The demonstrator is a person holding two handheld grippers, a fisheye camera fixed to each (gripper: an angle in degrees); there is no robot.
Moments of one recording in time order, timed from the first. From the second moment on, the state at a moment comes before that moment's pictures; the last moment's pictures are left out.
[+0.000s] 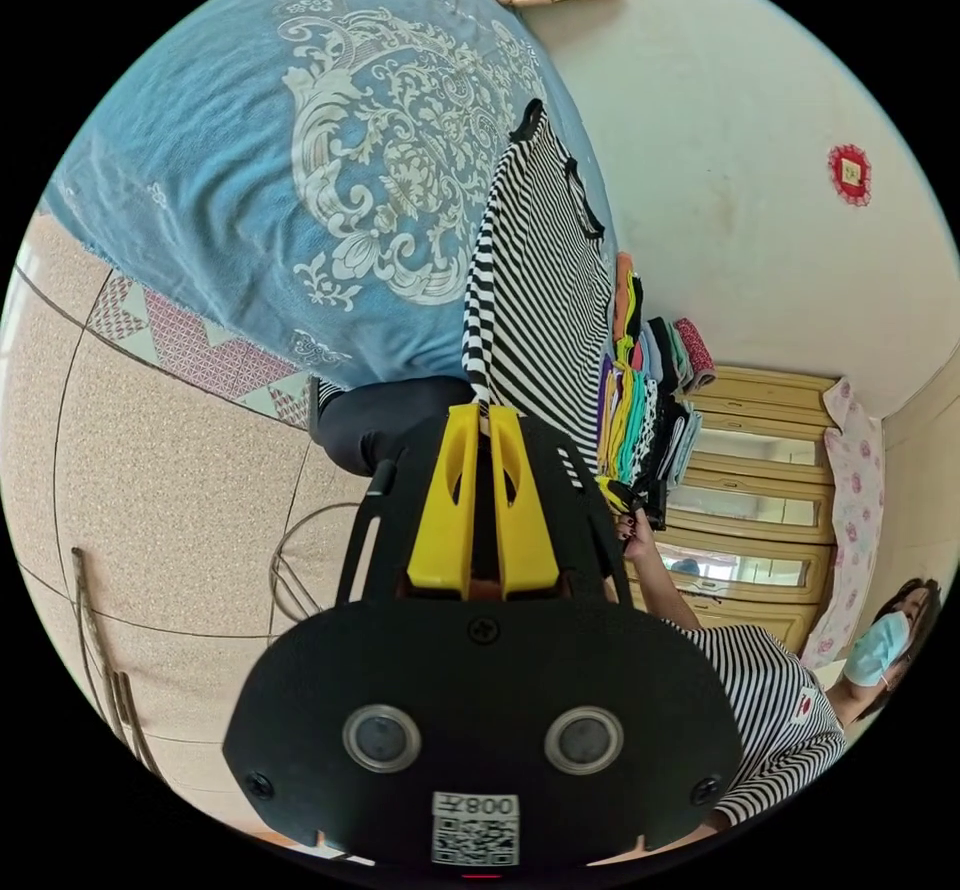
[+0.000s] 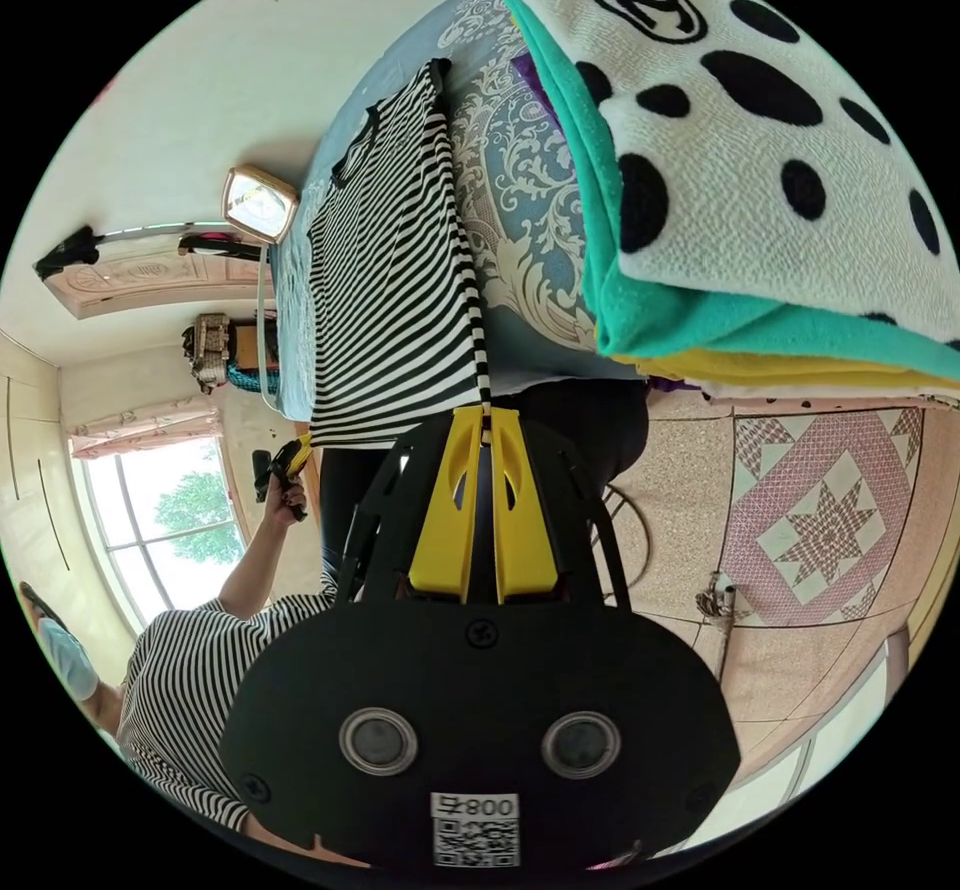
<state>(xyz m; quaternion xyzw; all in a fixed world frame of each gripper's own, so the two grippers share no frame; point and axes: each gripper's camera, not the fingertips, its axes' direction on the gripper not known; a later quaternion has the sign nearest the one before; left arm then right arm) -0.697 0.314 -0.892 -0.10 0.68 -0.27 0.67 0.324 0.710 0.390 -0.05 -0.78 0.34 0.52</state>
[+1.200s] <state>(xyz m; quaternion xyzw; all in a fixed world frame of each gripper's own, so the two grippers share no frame) -0.657 -0.017 -0.726 0.01 0.63 -0.18 0.76 0.319 0.435 0.415 0.04 -0.59 0.27 0.76</state>
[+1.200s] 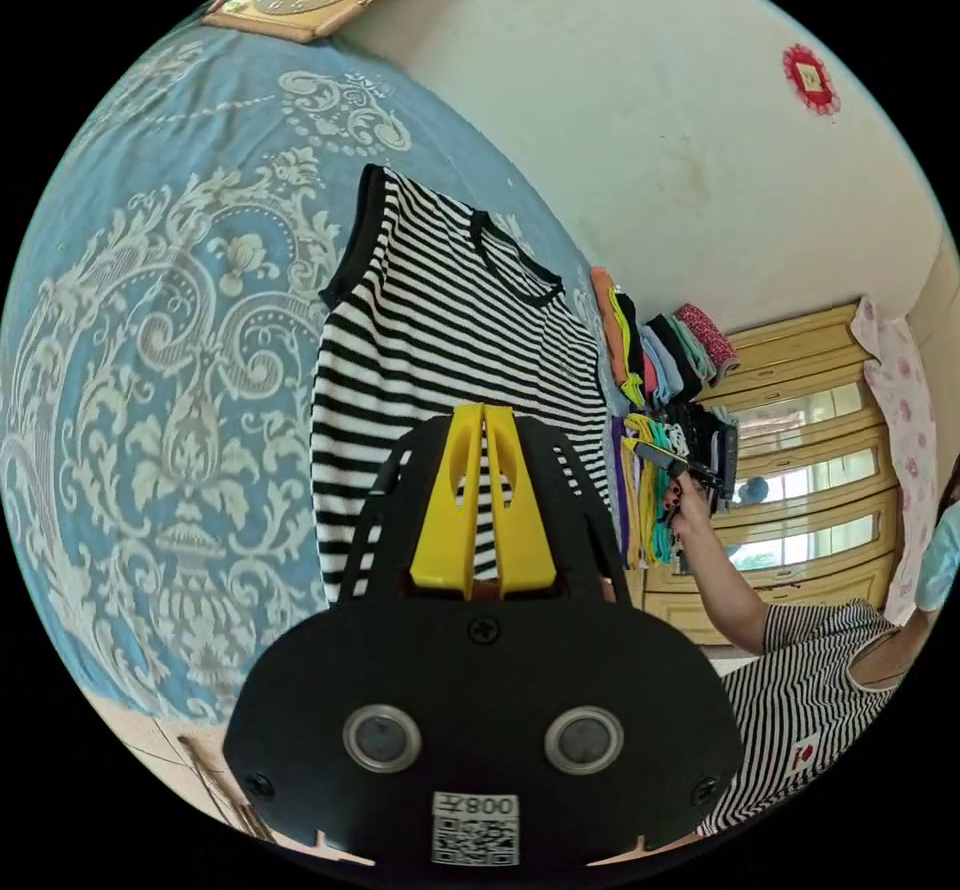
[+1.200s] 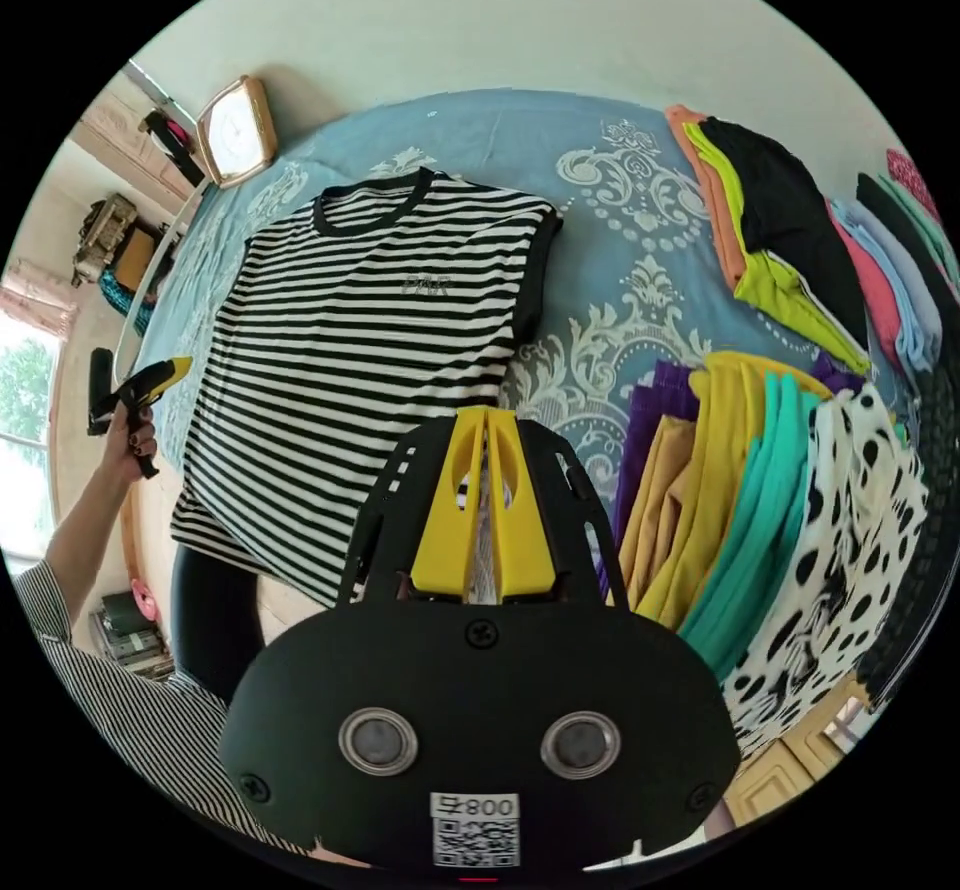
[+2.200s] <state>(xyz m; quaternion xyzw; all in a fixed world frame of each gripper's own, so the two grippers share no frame) -0.523 -0.297 -0.593 0.08 0.48 -0.07 0.87 0.261 0.206 0.496 0.17 -0.56 0.26 0.77</state>
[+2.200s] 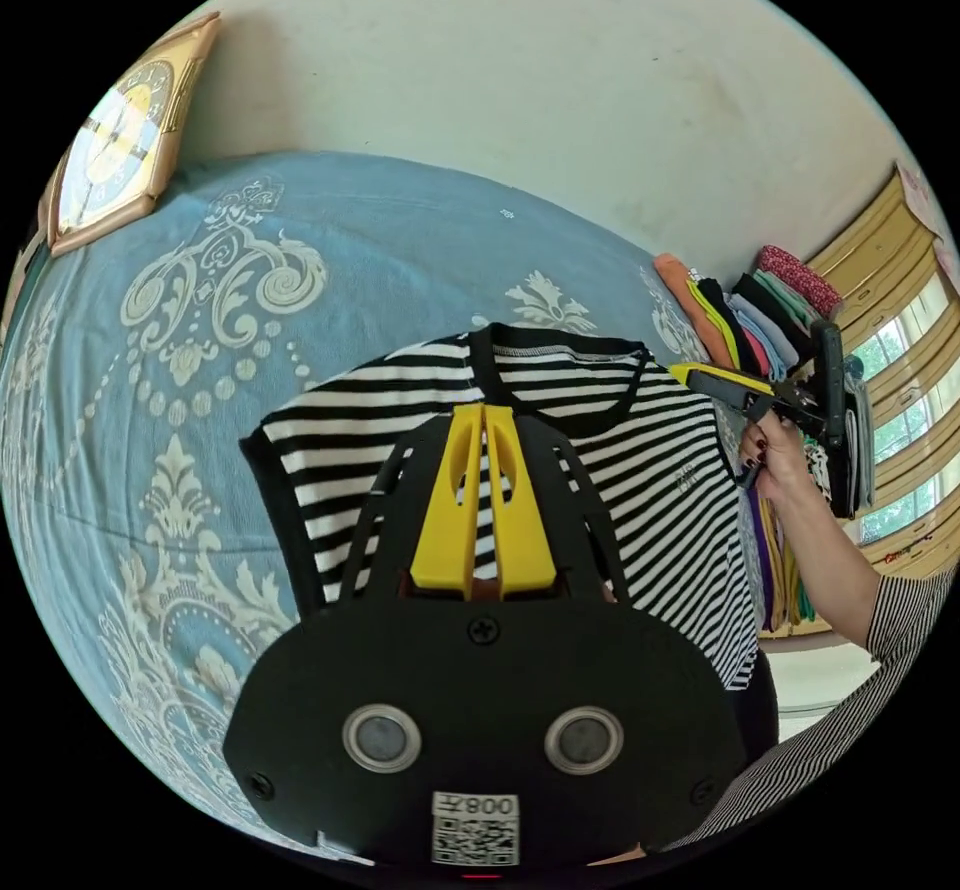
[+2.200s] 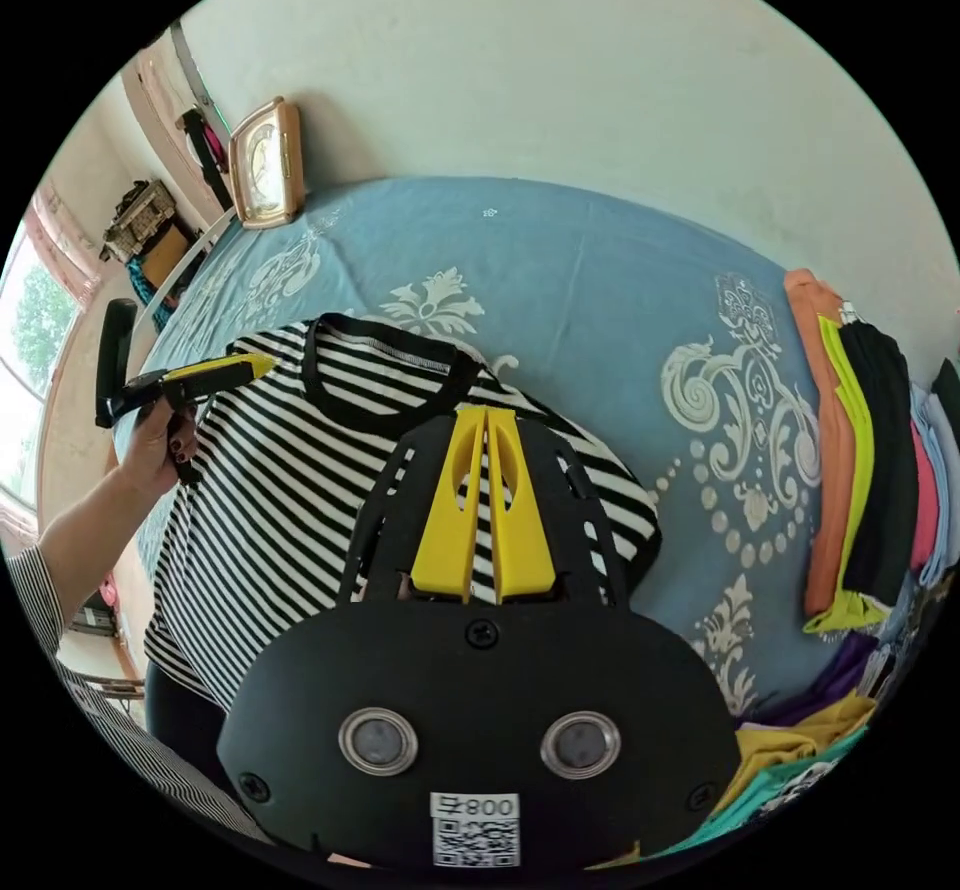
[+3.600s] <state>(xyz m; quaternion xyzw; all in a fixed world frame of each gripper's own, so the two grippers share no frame) -0.575 -0.371 -0.450 0.09 0.40 -0.15 0.90 0.277 0.174 0.635 0.17 -0.61 0.26 0.73</state>
